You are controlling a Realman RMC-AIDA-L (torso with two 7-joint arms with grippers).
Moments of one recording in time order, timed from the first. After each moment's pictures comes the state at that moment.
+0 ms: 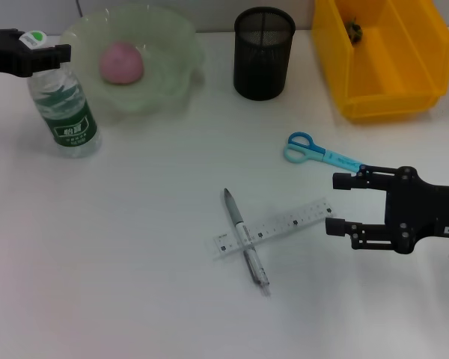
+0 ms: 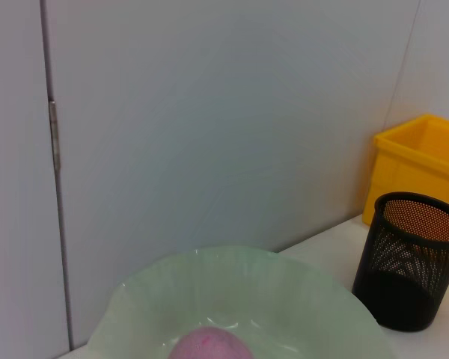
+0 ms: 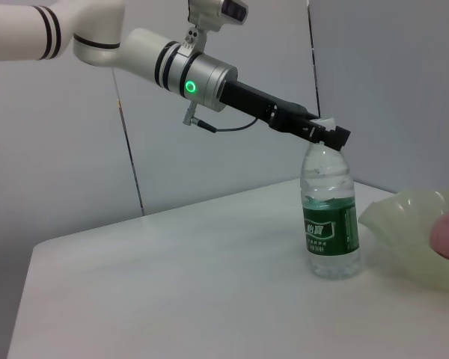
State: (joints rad) left arm -0.62 -2.01 0.56 0.96 2.25 1.33 -1.77; right arm 0.42 2.02 -0.77 -0.56 -1.90 -1.69 1.09
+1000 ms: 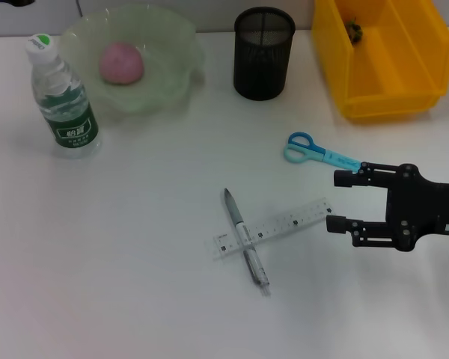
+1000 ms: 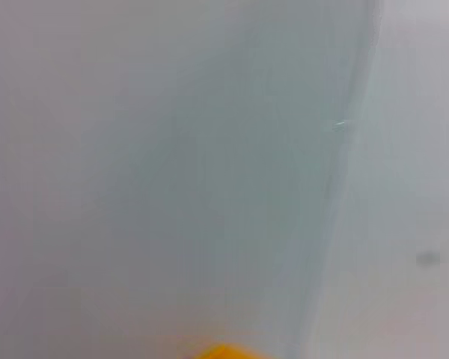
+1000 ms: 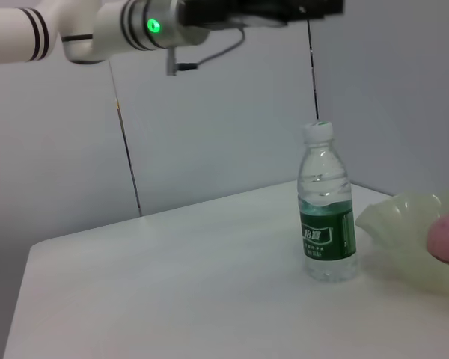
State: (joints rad) left arm -0.56 -2.02 0.57 1.03 1.77 1.63 -1.73; right arm 0.42 2.02 -0.77 -0.56 -1.90 -1.69 1.09
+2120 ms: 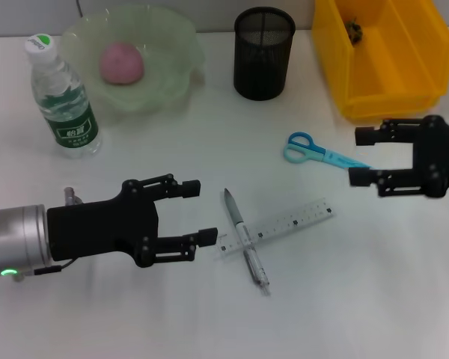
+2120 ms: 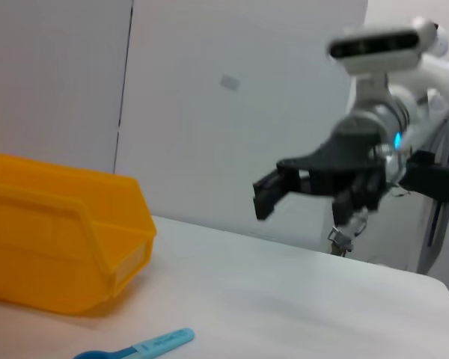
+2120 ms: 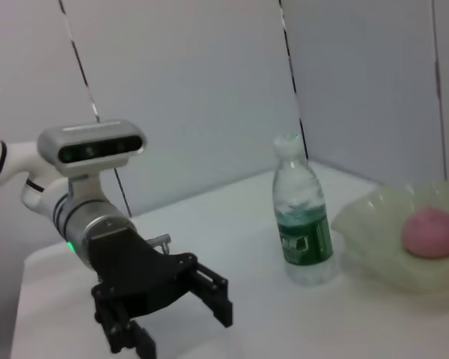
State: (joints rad) left arm -0.48 -2.07 0.77 0.41 1.90 1.65 -1.00; right arm 0.45 2.01 -0.78 -0.87 -1.91 -1.76 1.49
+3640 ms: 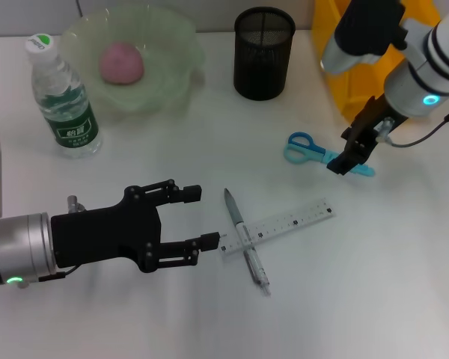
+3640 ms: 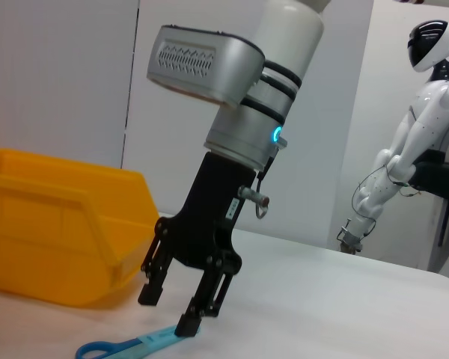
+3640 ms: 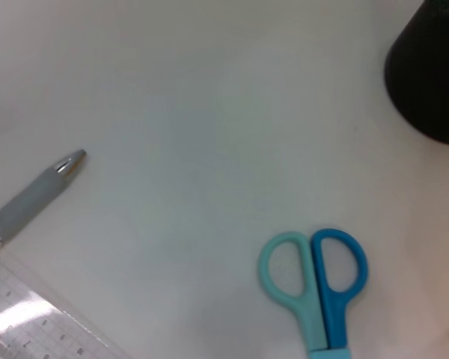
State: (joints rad) left arm -0.47 -2.07 0.76 0.36 1.90 1.62 -0.95; right arm 0.93 2.08 -1.21 -0.79 -2.77 -1.29 2.18
